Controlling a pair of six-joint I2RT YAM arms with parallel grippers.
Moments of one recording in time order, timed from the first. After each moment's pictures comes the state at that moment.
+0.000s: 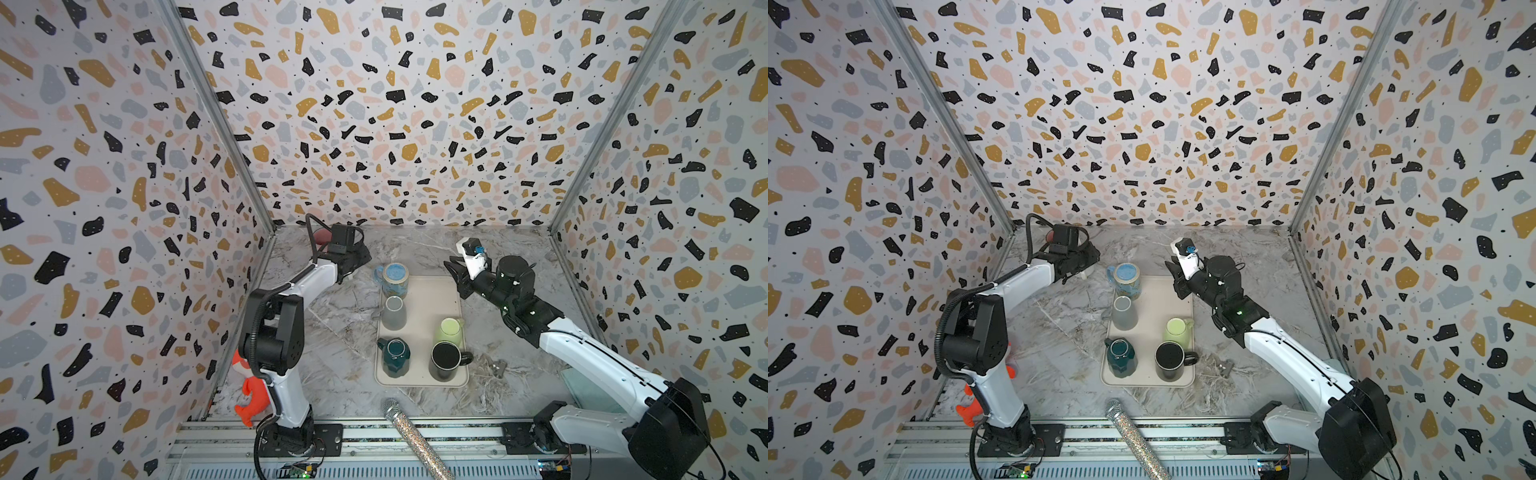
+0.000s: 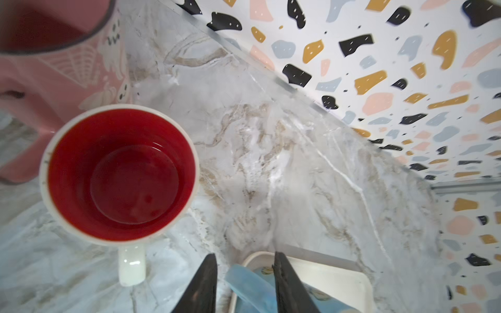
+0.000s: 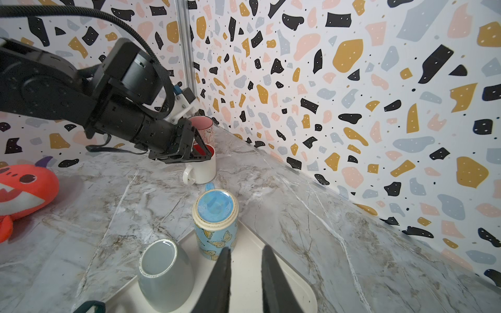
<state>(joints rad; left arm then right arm) -0.24 1.84 1.39 -0.28 0.08 -0.70 0.57 1.20 0.90 0.13 -0.16 -0.11</state>
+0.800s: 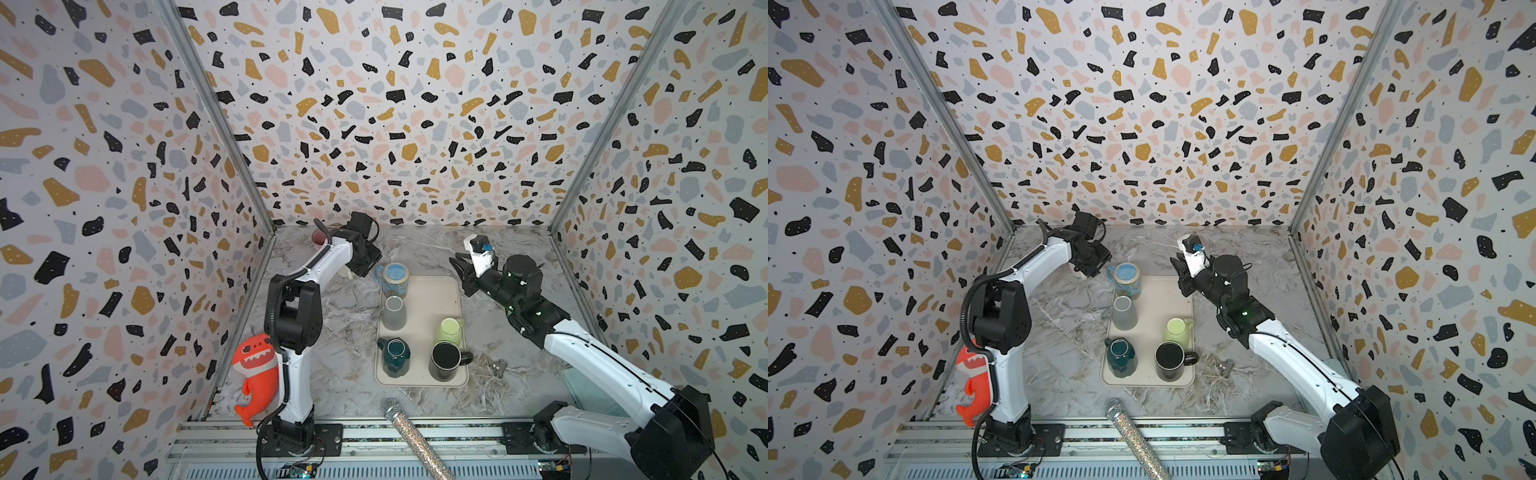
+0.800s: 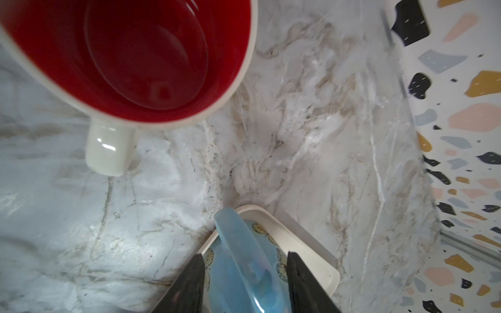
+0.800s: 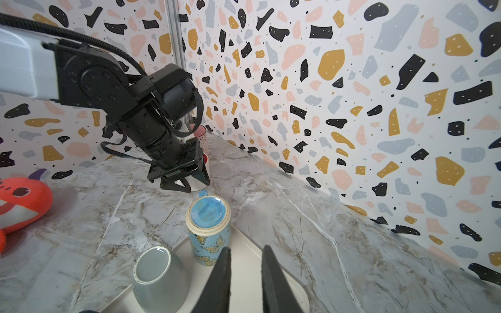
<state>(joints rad) -0.30 2.08 1.77 -0.82 0.11 -1.09 0.53 1.16 0.89 0.13 -0.16 -0.09</state>
